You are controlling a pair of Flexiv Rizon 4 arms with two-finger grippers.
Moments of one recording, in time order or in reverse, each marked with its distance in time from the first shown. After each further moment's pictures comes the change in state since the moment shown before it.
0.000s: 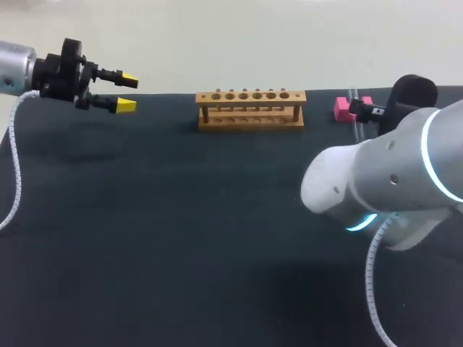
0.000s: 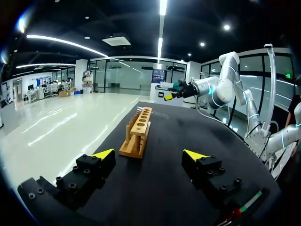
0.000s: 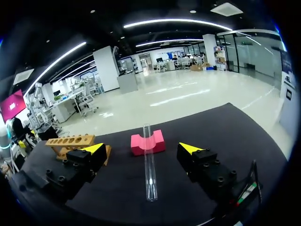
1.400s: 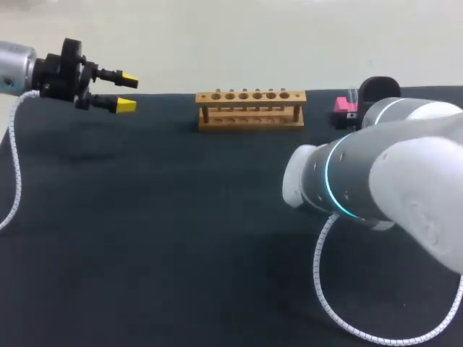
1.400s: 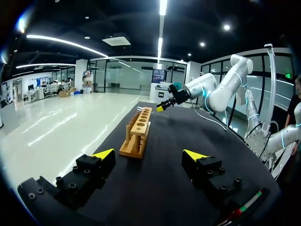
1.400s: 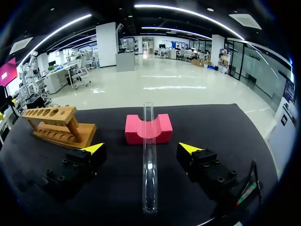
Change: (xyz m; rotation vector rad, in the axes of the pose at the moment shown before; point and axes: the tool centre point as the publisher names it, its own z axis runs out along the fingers) left arm 0.000 0.000 0.000 0.000 0.000 0.000; right arm 0.040 0.000 0.058 0.092 0.172 -0.173
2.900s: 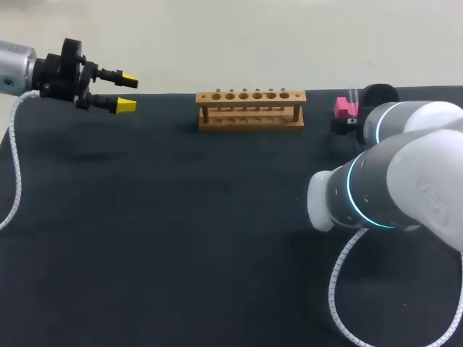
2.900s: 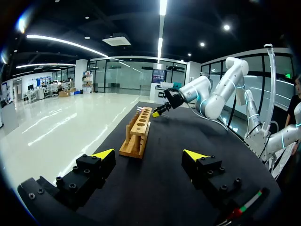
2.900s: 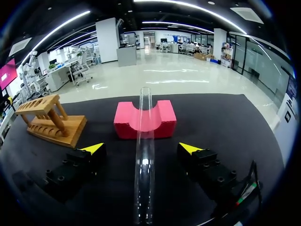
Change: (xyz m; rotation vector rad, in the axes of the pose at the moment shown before) left arm 0.000 0.000 0.000 0.000 0.000 0.000; right arm 0.018 -0.008 0.033 -0.037 0.051 0.014
